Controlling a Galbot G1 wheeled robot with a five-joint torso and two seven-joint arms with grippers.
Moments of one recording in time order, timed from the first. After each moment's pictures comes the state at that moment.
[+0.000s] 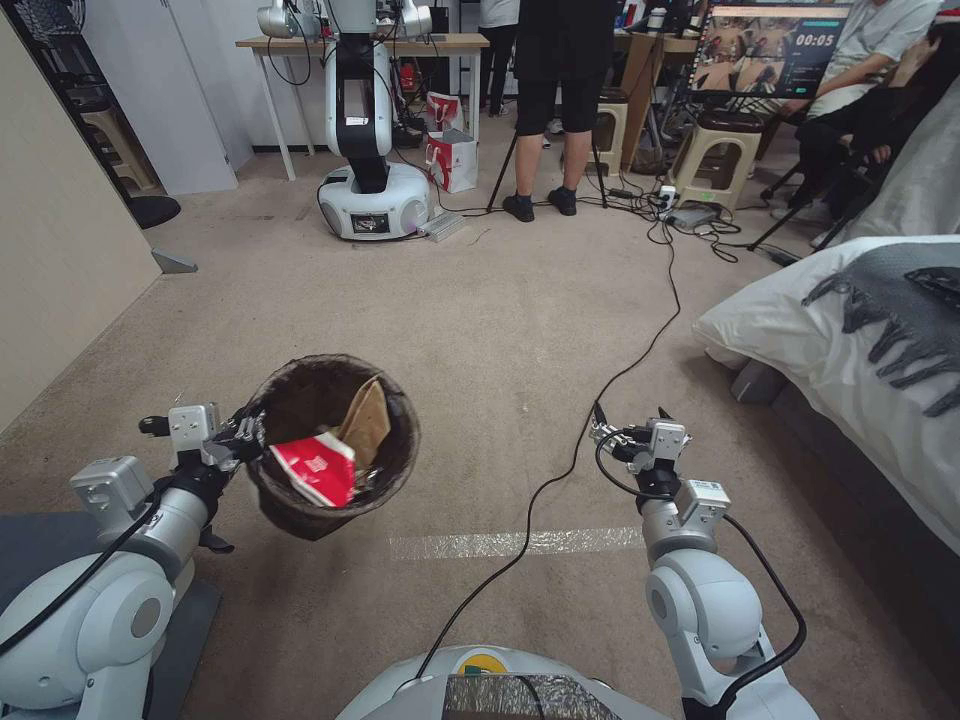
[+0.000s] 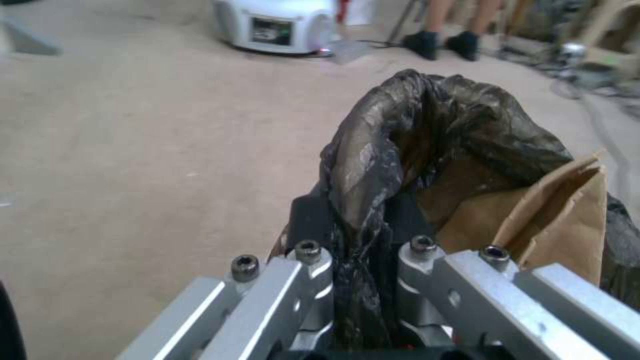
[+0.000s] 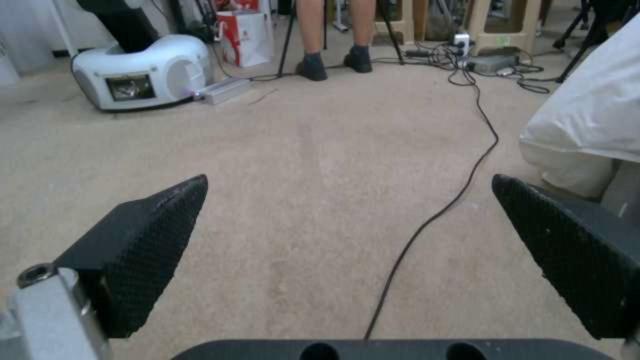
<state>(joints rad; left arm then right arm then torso) 1.55 -1.31 -0.94 -2.46 -0.67 0.74 -0.04 -1.54 1.43 0.53 2.20 0.20 -0.25 0.19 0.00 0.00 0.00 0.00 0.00</state>
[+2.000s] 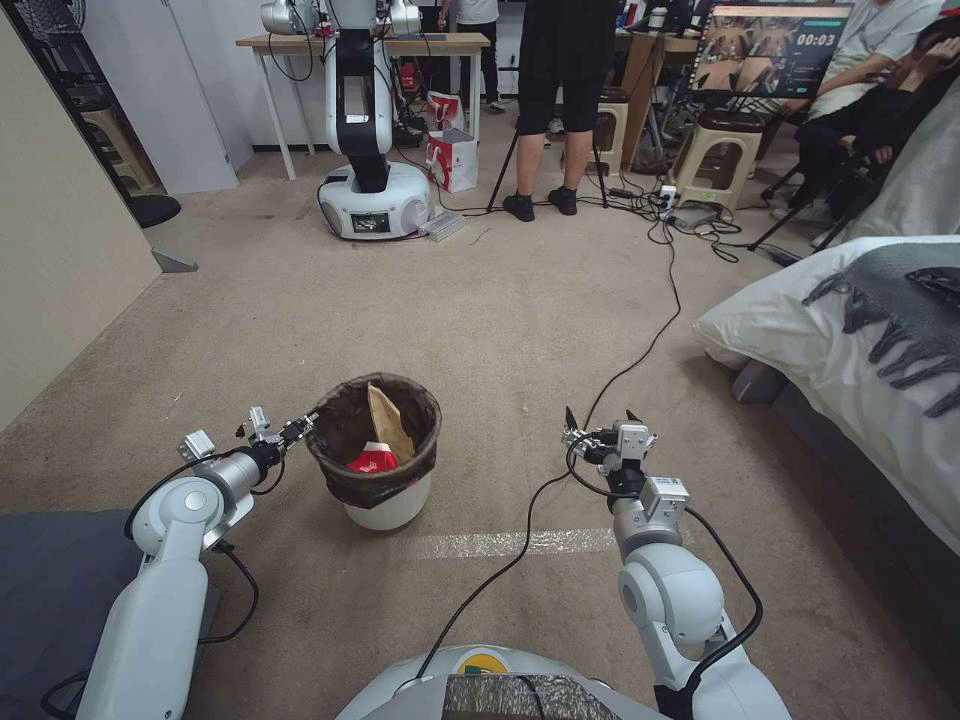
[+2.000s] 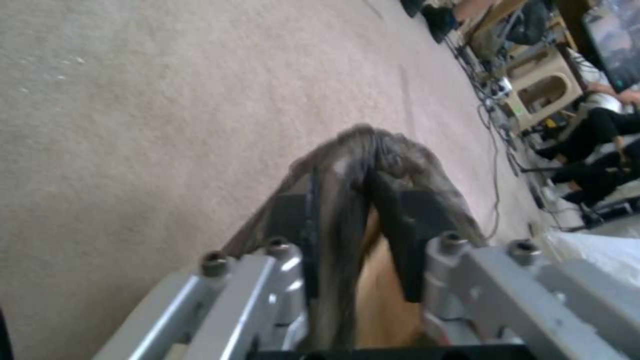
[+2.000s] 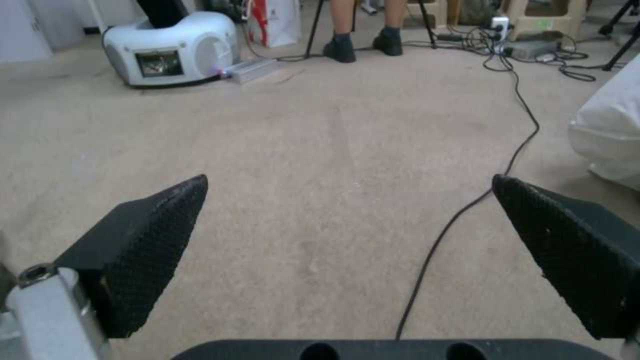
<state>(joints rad) 1.20 -1.24 -0.83 -1.71 -1.12 0.74 0.02 -1.49 1.43 0.44 2.13 0.17 -0.25 0.19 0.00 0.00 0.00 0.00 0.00</state>
